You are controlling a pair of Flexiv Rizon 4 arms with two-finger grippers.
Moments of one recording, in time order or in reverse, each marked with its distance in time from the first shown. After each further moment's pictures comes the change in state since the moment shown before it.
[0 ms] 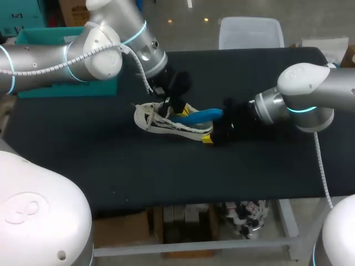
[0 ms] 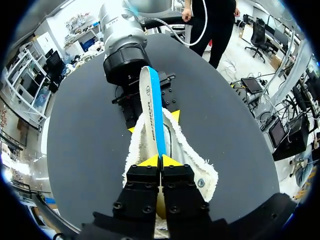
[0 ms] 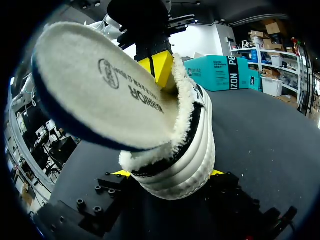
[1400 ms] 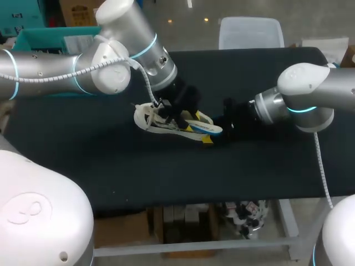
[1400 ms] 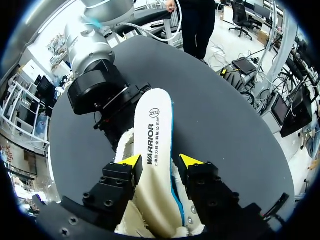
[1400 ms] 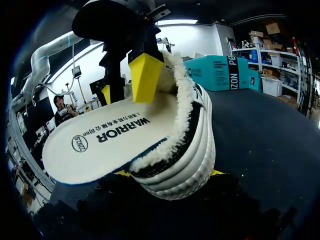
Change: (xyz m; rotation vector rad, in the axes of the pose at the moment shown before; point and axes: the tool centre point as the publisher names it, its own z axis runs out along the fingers) left arm 0.021 -0.026 0.025 -0.014 -0.014 0.220; right arm 0.000 0.000 0.000 0.000 0.000 0.000
